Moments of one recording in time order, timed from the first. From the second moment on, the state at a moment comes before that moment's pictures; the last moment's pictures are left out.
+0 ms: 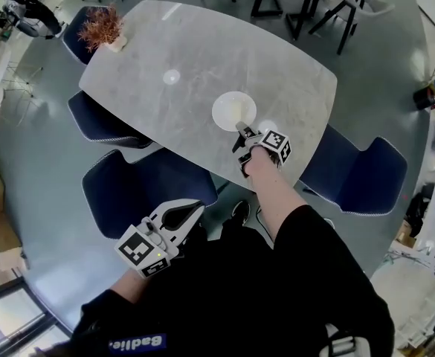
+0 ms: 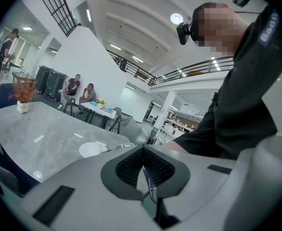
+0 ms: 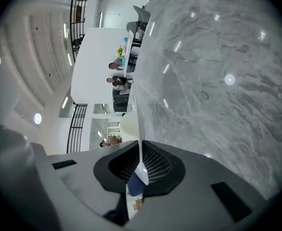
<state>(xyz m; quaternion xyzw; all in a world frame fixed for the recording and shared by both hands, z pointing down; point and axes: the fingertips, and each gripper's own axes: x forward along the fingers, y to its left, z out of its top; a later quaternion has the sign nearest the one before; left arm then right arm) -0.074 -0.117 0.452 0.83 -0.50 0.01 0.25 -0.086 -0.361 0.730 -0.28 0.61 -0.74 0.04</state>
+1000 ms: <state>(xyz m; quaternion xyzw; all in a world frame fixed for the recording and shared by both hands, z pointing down) -0.094 -0.098 0.478 0.82 -0.50 0.02 0.29 -0.096 -0.381 0.789 -0.36 0.58 -0.73 -0.03</state>
